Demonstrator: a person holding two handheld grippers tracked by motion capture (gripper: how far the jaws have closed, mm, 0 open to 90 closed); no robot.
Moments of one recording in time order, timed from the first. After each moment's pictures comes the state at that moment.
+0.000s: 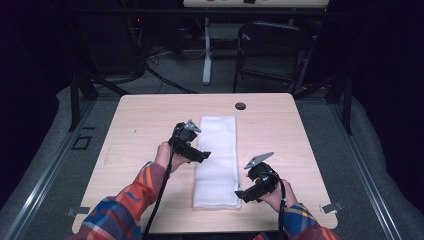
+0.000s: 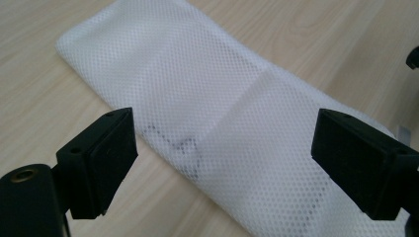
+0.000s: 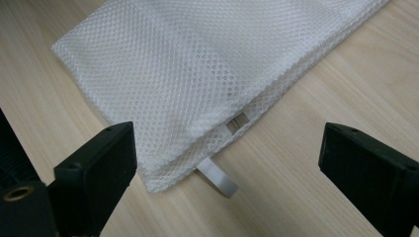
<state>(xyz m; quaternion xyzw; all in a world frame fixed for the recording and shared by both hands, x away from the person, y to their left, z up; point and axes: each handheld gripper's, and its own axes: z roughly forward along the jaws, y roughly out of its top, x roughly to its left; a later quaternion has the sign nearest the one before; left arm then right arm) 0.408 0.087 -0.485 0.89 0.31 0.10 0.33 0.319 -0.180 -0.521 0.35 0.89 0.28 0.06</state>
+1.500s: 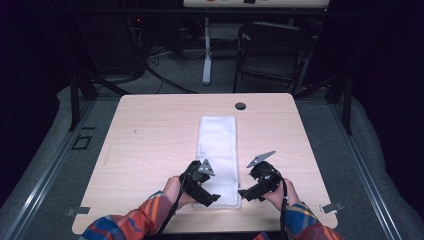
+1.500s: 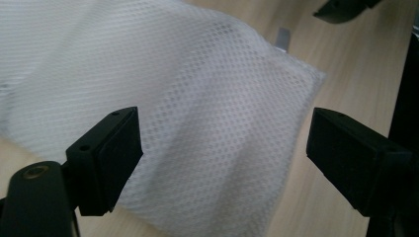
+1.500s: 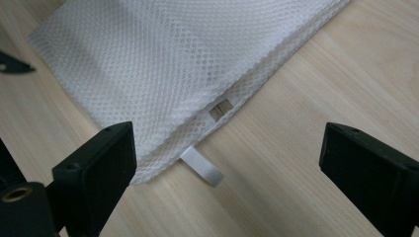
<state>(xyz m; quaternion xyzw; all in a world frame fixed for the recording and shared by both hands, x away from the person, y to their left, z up) 0.321 0.051 -0.526 0.93 0.20 0.03 0.30 0.325 -0.189 -0.527 0.37 0.89 0.26 0.05</state>
